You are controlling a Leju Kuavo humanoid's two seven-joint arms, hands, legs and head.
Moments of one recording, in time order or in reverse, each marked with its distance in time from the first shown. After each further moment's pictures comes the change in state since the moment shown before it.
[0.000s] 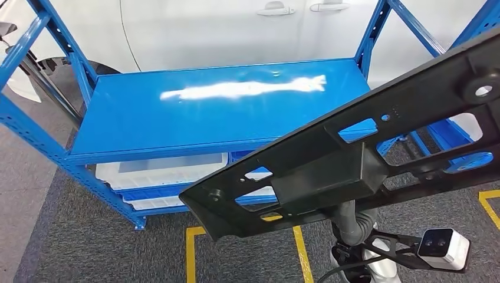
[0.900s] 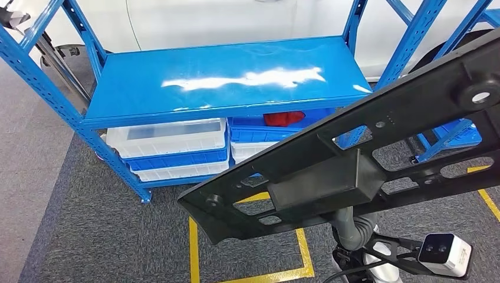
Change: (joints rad) left arm 0.003 0.000 0.008 0.000 0.000 0.016 0.022; right arm 0.003 -0.033 0.037 -0.031 0.016 -0.032 0.000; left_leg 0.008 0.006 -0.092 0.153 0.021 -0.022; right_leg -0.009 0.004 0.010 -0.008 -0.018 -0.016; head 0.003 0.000
